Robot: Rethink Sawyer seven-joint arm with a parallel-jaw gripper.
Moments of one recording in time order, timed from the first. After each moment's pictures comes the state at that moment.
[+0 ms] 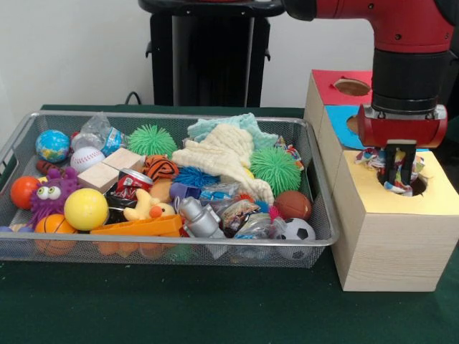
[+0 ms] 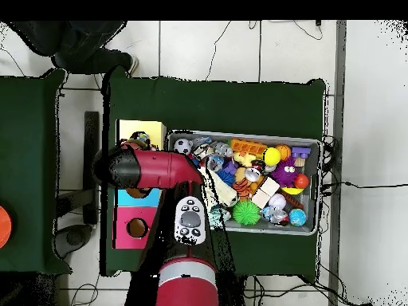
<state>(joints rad) 0.06 -0.51 -0.02 1.52 0.16 0.33 1.83</state>
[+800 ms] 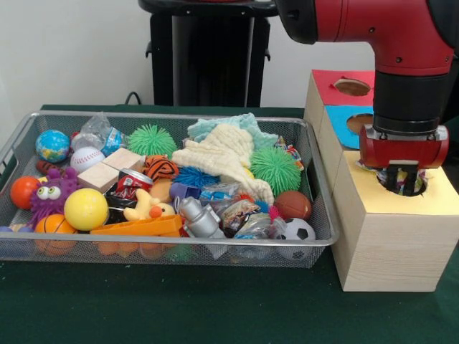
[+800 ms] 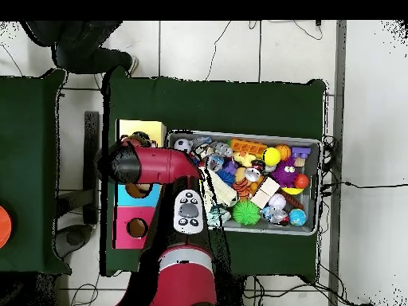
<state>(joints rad) 0.07 -0.45 -0.02 1.47 0.17 0.29 1.83</state>
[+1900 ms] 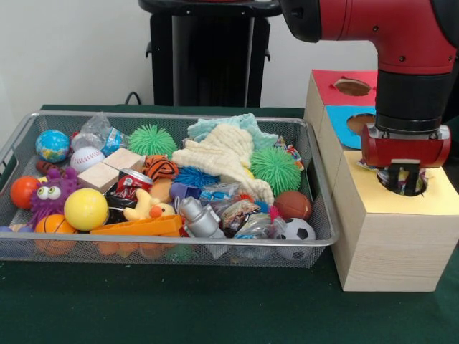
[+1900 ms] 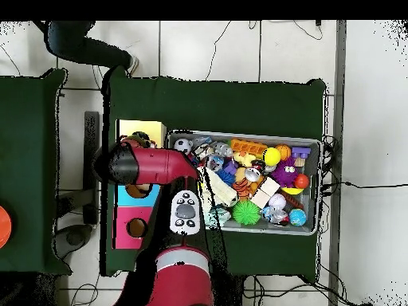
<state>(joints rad) 0.08 -0.45 -0.03 1.47 0.17 0.29 1.83</state>
